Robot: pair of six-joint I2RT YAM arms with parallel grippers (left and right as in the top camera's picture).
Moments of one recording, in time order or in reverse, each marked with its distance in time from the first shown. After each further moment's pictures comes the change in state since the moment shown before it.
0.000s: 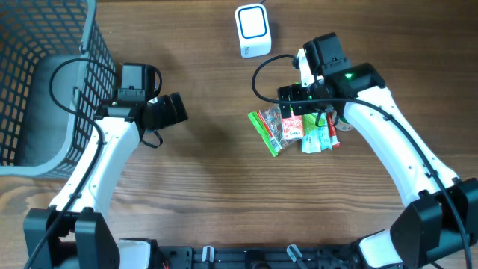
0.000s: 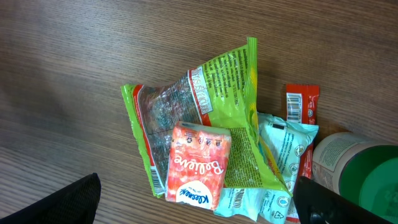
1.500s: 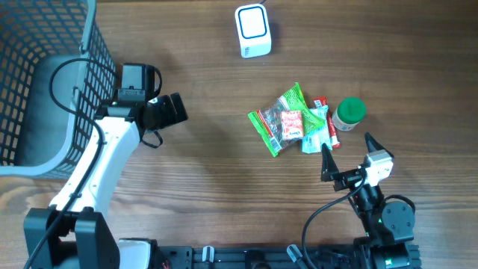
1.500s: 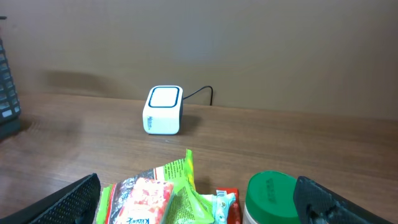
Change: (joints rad) left arm 0.000 0.001 0.000 0.000 0.000 0.000; right arm -0.206 -1.643 -1.376 0.929 -0.049 -0.109
